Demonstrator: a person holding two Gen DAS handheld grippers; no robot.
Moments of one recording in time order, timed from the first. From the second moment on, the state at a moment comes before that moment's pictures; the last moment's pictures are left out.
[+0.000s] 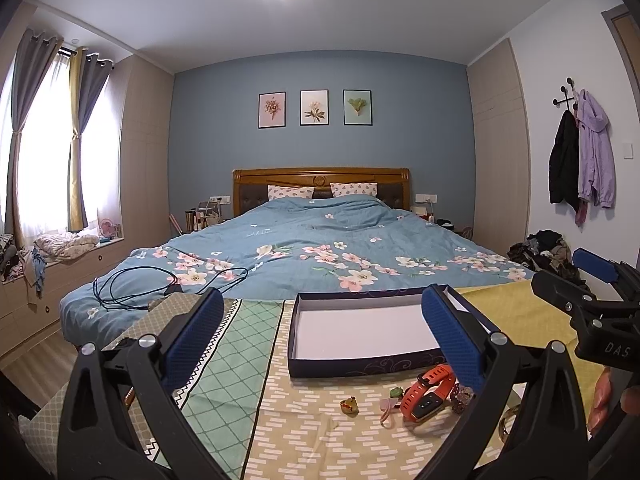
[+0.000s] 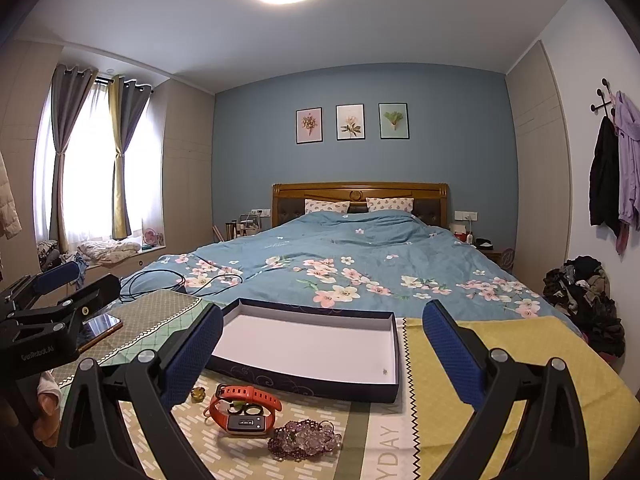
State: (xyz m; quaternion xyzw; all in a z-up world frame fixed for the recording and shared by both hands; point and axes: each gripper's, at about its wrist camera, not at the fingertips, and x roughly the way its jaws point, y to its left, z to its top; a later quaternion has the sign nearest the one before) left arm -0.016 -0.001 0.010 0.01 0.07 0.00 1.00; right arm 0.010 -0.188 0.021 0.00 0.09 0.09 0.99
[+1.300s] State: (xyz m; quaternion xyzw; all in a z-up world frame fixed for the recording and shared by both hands) left arm -0.015 -0.002 0.011 0.01 0.07 -0.01 1.00; right arm 0.007 -0.187 0.022 0.00 0.09 0.09 0.99
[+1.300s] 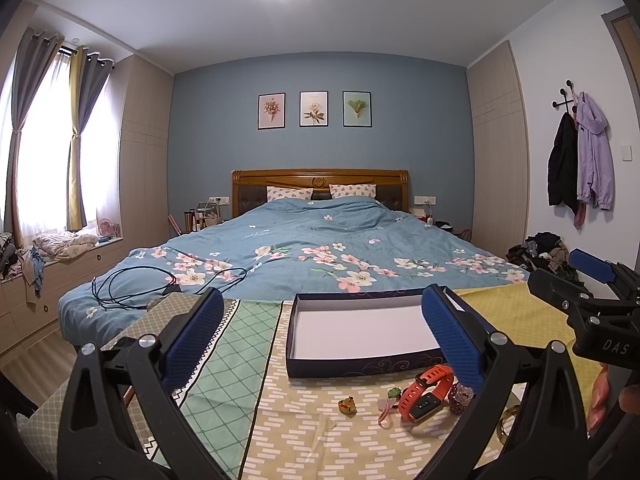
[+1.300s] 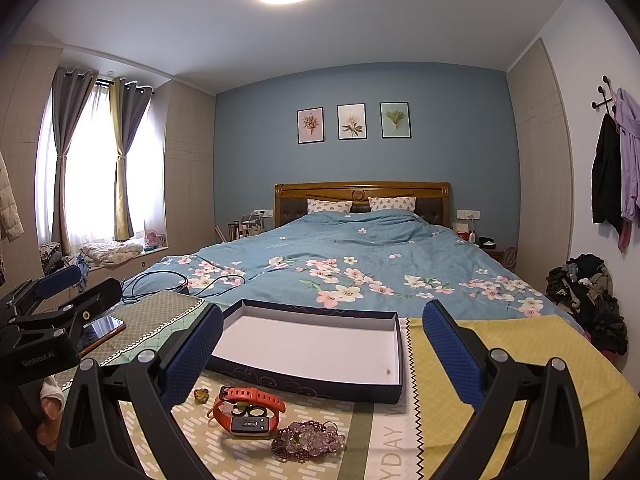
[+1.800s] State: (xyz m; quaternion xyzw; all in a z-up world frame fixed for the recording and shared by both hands) left arm -0.015 -0.003 0.011 0.01 0.07 -0.01 1.00; right arm 0.007 -0.188 0.021 0.01 0.09 0.09 0.99
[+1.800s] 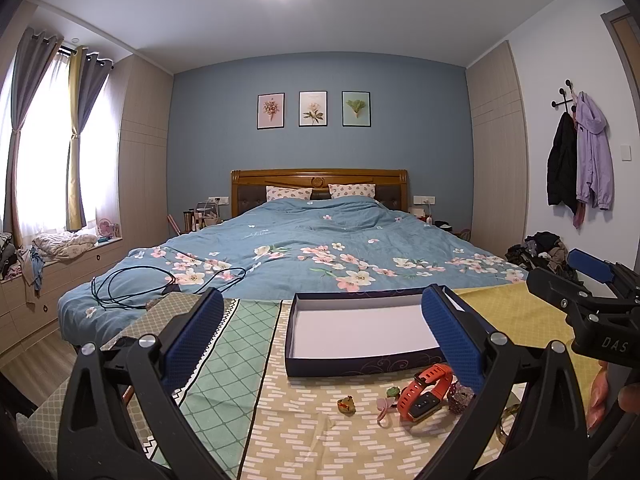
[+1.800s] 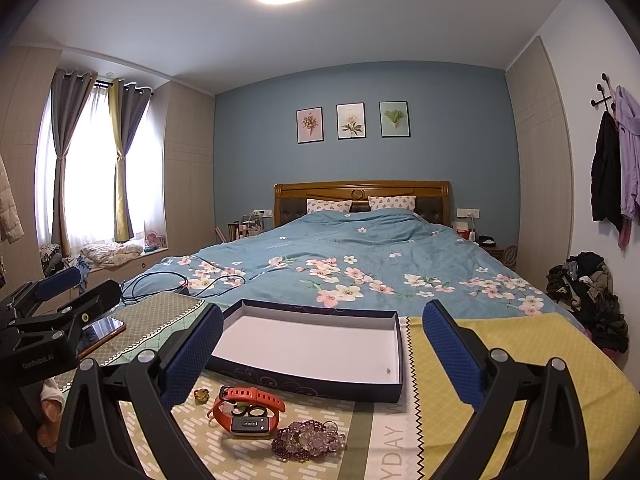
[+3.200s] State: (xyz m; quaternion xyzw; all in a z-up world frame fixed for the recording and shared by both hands) left arm -0.011 -0.003 0.003 0.01 0.09 -0.02 1.00; right arm 0.014 -0.194 0.017 0.00 0.12 0.10 0.99
